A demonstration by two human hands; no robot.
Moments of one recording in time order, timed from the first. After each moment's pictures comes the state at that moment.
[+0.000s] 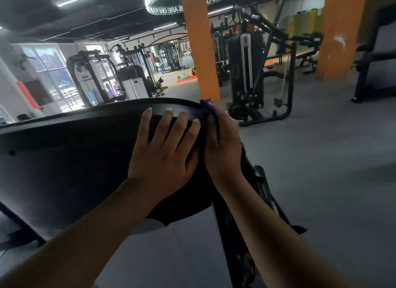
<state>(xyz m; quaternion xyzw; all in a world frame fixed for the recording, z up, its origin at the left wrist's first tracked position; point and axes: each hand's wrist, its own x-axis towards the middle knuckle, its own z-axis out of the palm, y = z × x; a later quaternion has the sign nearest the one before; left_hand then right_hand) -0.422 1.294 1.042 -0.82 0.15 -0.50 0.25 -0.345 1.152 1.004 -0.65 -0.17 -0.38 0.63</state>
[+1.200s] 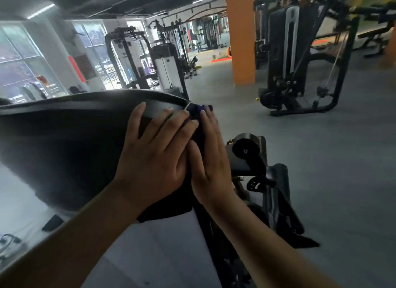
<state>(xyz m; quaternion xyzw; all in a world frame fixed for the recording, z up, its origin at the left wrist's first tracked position) -0.408 1.239 1.039 -0.86 0.12 -0.44 0.24 -0.332 1.118 0.963 -0.63 -0.33 -0.27 0.65</state>
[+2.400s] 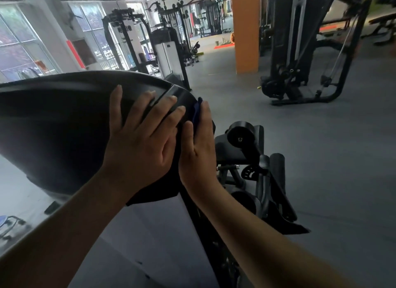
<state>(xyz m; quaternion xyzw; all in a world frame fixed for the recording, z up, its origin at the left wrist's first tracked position) -0.404 1.226 1.025 -0.85 0.08 -0.46 0.24 -0.330 1.121 0.954 -0.65 -0.23 -0.13 0.71</state>
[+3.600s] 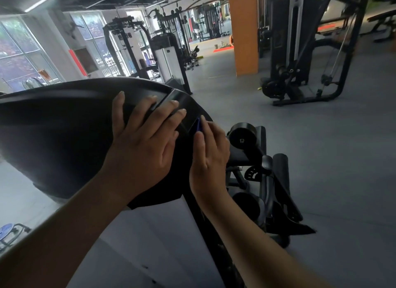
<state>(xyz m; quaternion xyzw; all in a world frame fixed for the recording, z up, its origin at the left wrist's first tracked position) -0.410 1.227 1.032 -0.87 0.09 -0.42 0.24 -0.337 1.109 0.932 -0.69 -0.17 -0.22 0.67</state>
